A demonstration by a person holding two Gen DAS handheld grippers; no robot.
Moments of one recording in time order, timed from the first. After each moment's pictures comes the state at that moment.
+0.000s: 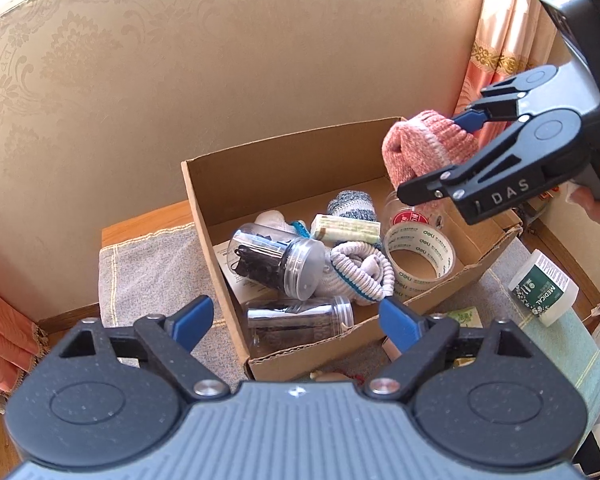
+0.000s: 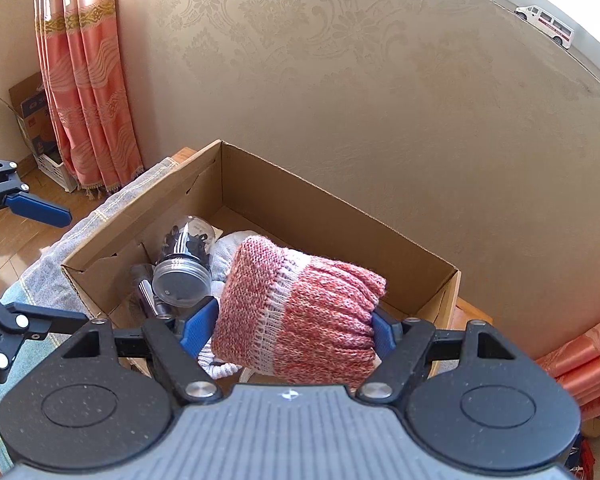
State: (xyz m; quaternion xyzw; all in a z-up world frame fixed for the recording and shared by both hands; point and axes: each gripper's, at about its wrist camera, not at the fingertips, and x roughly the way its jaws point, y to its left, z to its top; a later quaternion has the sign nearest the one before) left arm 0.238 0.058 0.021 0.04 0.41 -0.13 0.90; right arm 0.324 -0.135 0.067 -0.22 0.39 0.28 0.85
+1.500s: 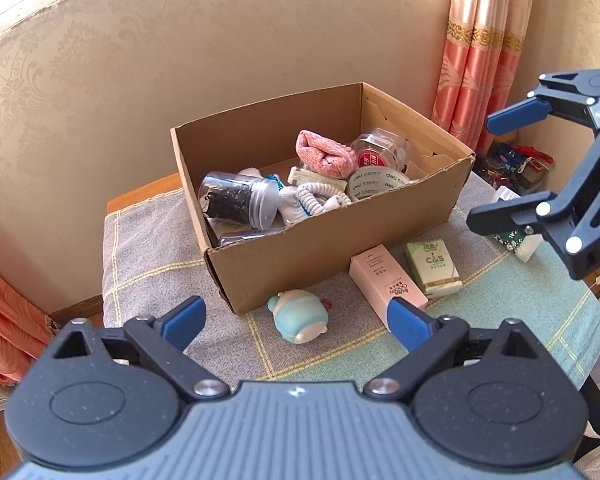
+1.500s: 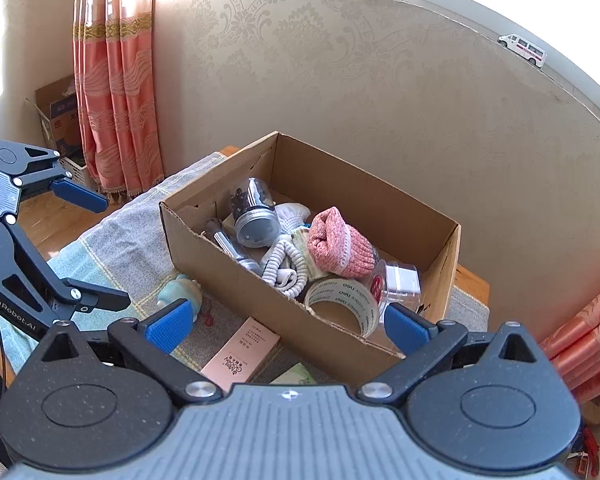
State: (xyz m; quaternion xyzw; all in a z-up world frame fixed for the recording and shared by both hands) left arm 0.156 0.031 0.010 0.08 0.40 -0.12 0.90; right arm 0.183 -0.173 0.073 -0.21 0.34 0.29 0.87
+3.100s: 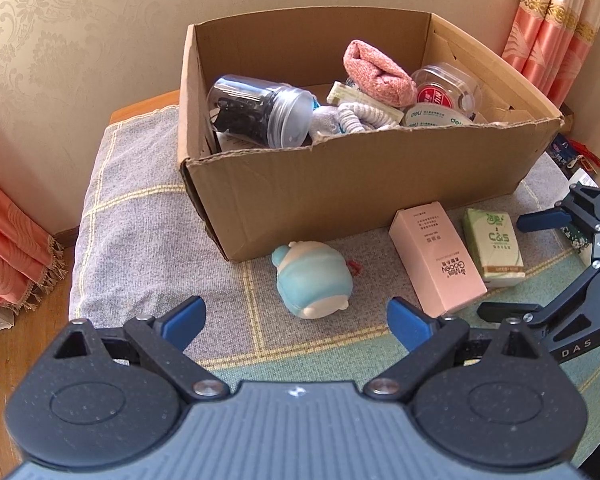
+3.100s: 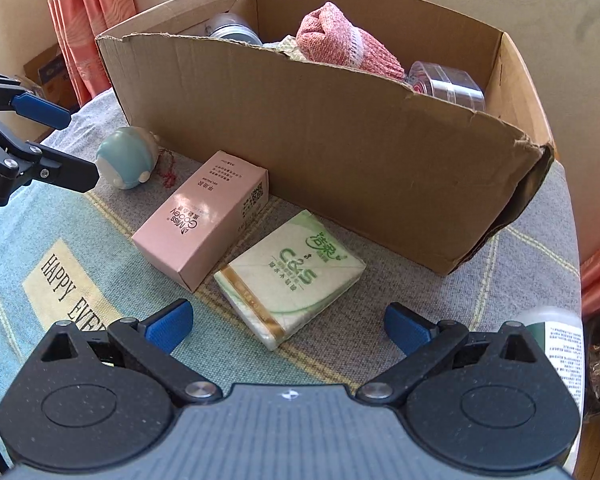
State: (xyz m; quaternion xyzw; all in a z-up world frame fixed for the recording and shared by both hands) left arm 0.199 0.024 -0.059 0.03 0.49 -0.05 0.87; right arm 0.217 -0.207 -0.082 -0.17 0.45 0.30 0.83
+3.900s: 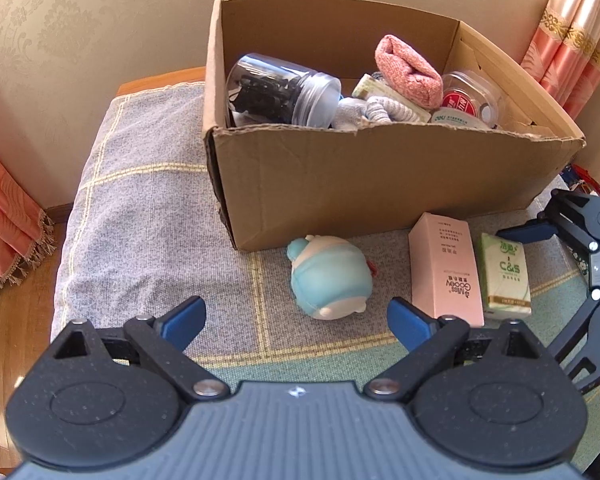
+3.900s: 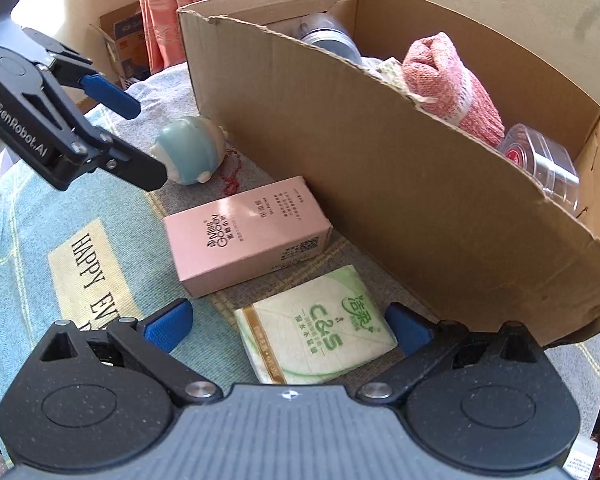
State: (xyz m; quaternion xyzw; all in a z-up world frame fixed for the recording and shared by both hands) left arm 0.209 0.040 -0.073 -0.02 0.49 -0.04 0.87; right arm 0.219 -0.179 -0.085 -0.24 0.42 0.41 0.77
